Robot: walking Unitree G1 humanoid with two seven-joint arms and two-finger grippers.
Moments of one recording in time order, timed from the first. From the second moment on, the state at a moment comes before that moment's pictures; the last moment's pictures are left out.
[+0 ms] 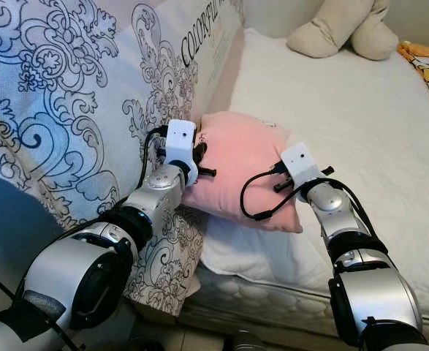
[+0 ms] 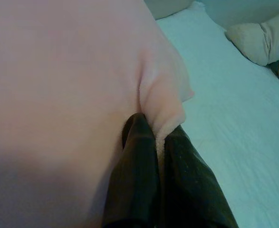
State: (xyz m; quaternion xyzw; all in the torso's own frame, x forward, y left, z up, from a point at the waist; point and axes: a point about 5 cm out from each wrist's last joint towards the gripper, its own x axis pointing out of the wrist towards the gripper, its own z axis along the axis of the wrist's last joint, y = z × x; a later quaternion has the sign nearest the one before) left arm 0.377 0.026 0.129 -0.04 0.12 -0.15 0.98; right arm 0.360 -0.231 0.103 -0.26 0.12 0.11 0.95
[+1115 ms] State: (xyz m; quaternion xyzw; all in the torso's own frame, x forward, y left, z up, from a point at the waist) left arm 0.372 0.031 0.114 -0.03 0.15 -0.14 0.98; right arm 0.338 -0.251 0.075 -0.03 0.15 0.03 0.99
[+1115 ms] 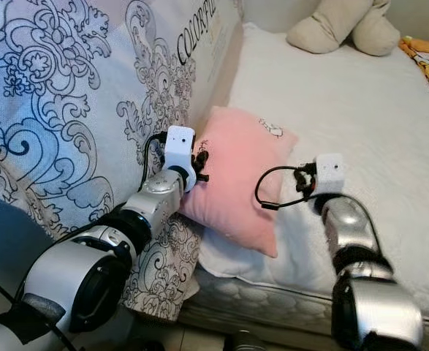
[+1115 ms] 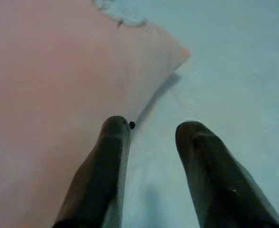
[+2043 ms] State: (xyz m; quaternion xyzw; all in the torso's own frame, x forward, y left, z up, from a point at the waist) left arm 0.306 0.065 0.114 0.03 0.04 -0.22 0.97; right arm 0.258 -0.229 0.071 -0.01 0.03 -0.01 1.00
